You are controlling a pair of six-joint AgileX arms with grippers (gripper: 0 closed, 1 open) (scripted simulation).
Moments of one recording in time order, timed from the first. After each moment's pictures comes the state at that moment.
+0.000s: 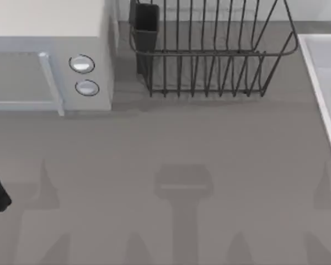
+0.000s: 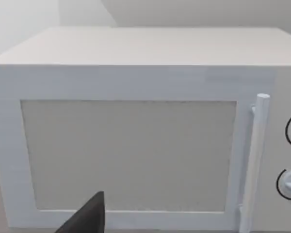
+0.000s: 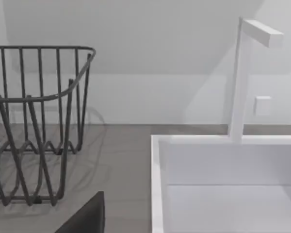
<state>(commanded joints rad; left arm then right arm) 0.00 0.00 0.00 0.00 0.00 0.00 0.00 0.00 0.00 0.00 0.00 0.00</state>
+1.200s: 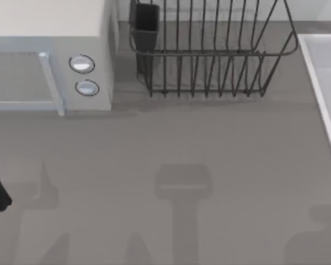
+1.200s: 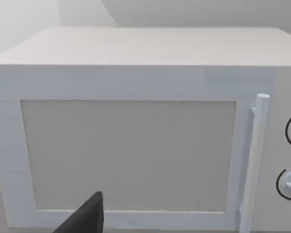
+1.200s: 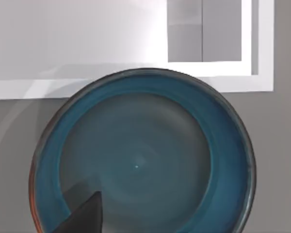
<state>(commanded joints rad) 0.00 0.00 0.00 0.00 0.00 0.00 -0.58 1.32 1.03 -0.91 0.01 -0.57</state>
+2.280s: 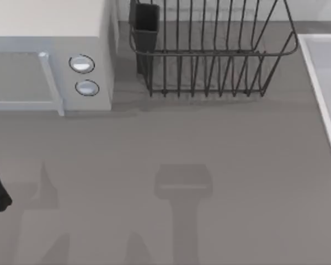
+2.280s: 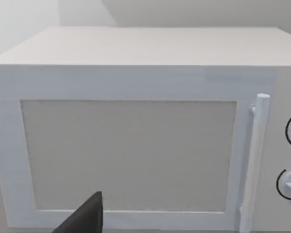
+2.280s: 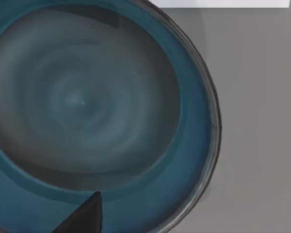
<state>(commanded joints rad) 0.00 0.00 0.00 0.00 0.00 0.00 -0.76 1.76 1.32 -1.13 0.00 -0.75</state>
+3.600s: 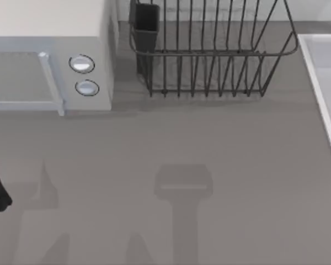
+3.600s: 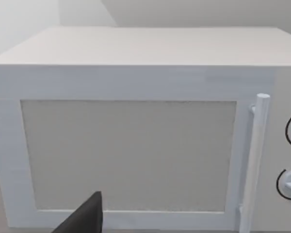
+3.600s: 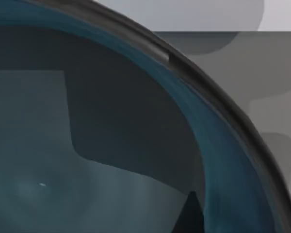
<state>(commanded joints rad) 0.00 0.00 0.00 0.00 0.00 0.00 -0.76 1.86 1.11 -0.81 0.00 -0.75</state>
